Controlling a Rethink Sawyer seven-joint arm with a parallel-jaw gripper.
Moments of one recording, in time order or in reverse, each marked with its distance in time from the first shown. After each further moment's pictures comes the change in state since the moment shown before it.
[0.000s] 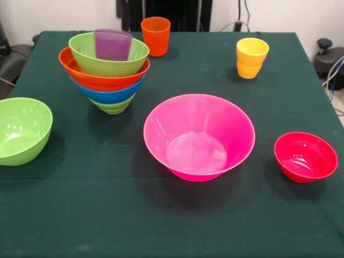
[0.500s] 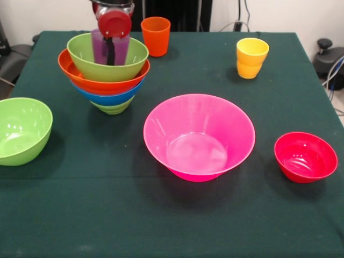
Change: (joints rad) arm -0.040 0.176 0.001 -0.031 -0.030 -0.233 0.000
